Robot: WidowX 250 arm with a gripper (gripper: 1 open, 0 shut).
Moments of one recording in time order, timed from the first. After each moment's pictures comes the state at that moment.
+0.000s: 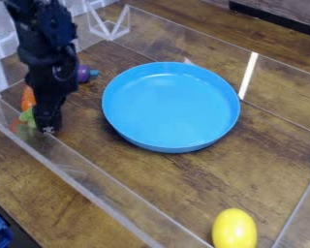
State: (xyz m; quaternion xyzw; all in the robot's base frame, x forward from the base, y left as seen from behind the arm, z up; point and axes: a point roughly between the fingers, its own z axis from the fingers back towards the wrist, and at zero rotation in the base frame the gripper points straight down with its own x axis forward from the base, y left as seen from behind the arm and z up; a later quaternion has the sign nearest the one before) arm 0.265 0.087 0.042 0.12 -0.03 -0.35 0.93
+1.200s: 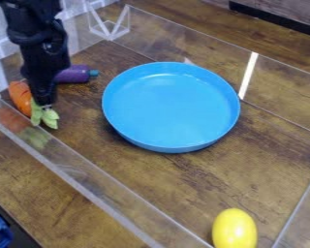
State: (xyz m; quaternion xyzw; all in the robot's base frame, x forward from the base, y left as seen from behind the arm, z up) arm 0.269 0.115 0.048 0.11 -0.07 -0.30 0.95
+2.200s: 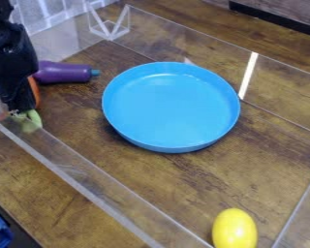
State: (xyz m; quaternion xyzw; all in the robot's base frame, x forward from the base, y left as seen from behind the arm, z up) arm 0.253 0.128 0.041 0.06 -0.11 -0.33 0.94
